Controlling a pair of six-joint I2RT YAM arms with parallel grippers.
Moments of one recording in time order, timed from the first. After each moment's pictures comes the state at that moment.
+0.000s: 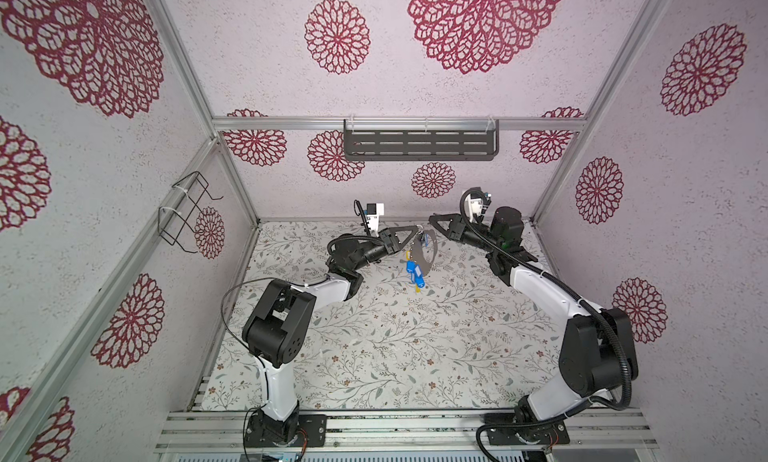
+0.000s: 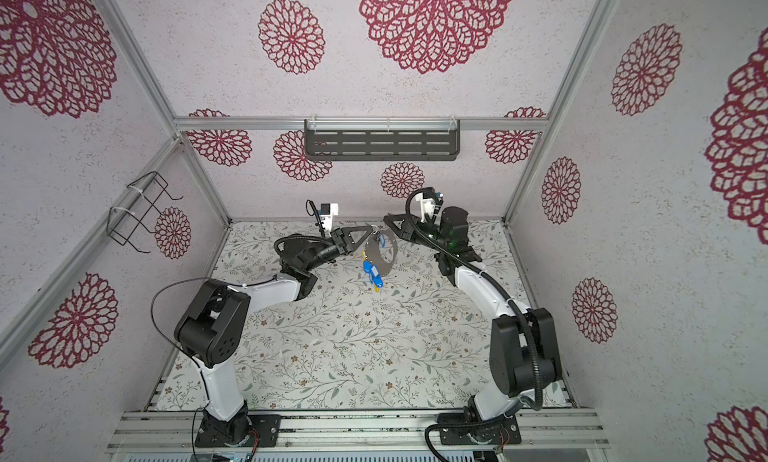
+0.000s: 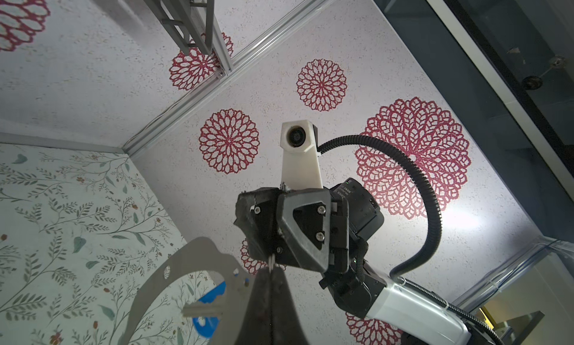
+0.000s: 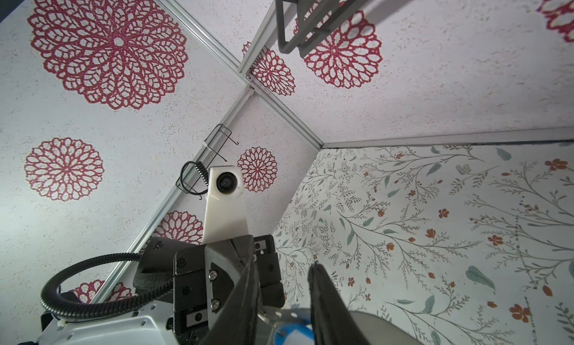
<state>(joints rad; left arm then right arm) -0.47 1.92 1.16 1.14 0.66 -1.20 0.28 1.59 1.22 0.36 -0.77 0.80</state>
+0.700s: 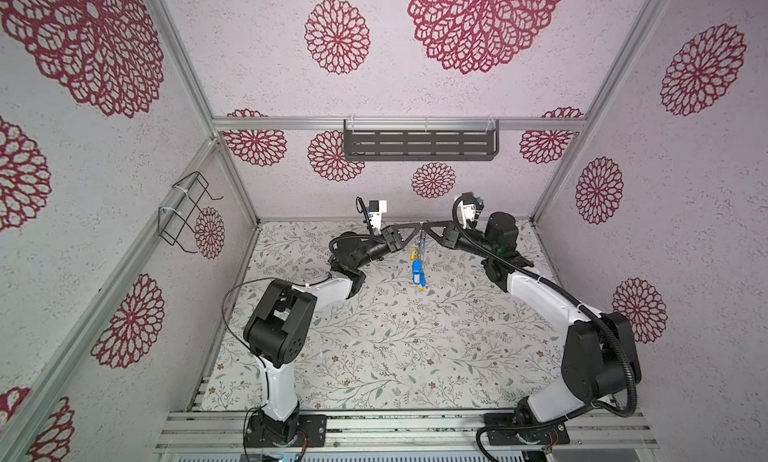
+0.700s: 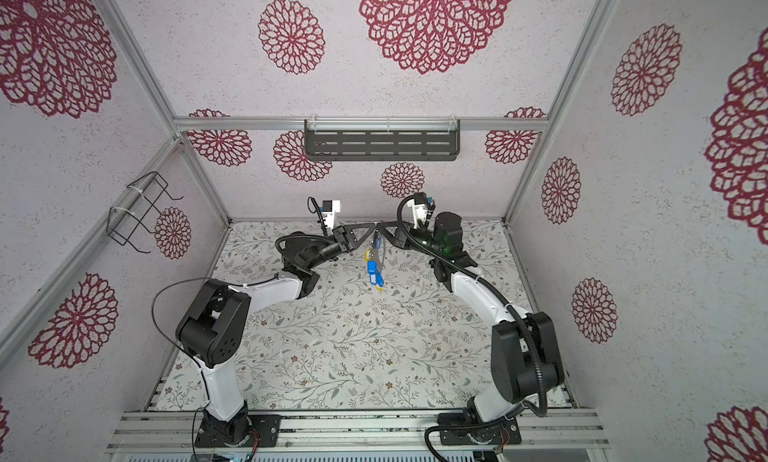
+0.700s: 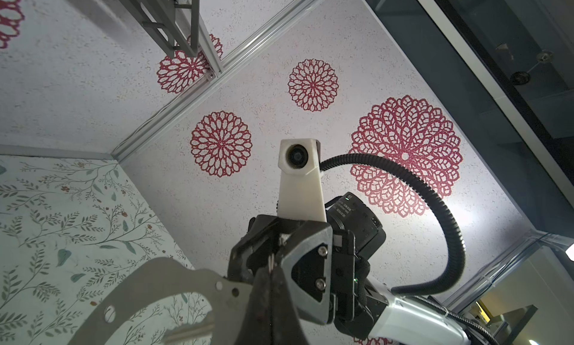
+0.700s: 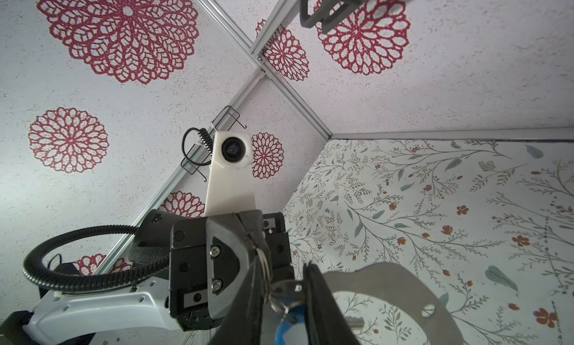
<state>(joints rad) -0.48 1.92 1.20 1.13 0.66 -1.20 0.32 1.56 1.17 0.37 -0.77 0.76</state>
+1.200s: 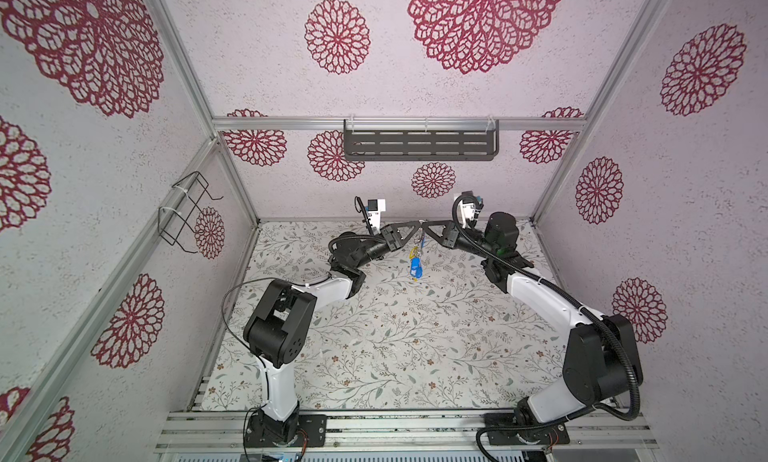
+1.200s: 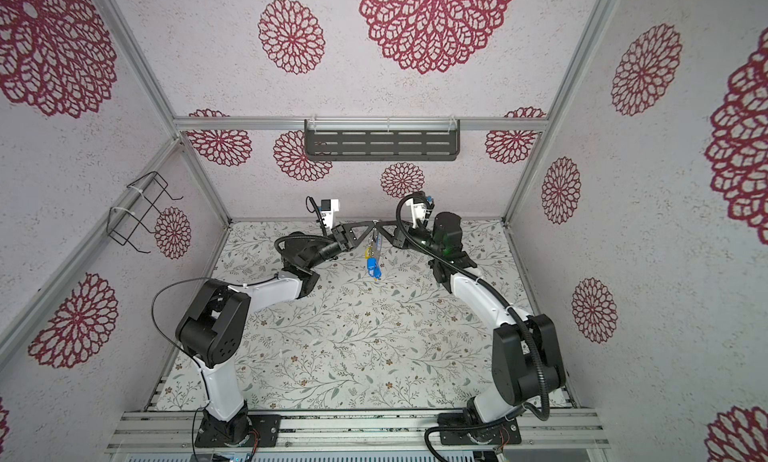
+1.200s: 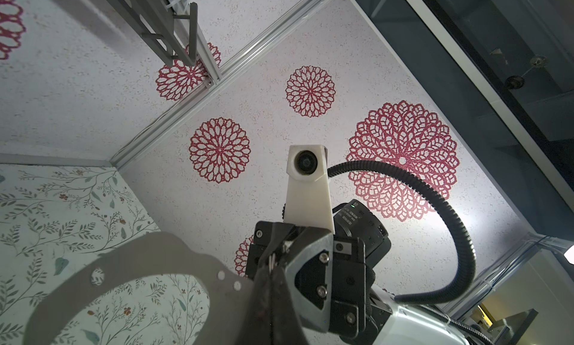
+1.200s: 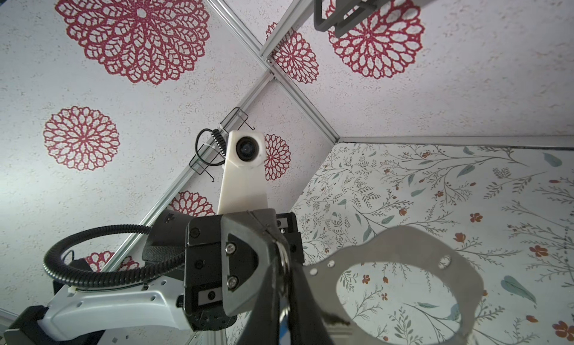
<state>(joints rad) -0.48 1.92 1.20 1.14 0.64 -1.20 0.34 1.55 1.17 0.39 -0.76 0.78</state>
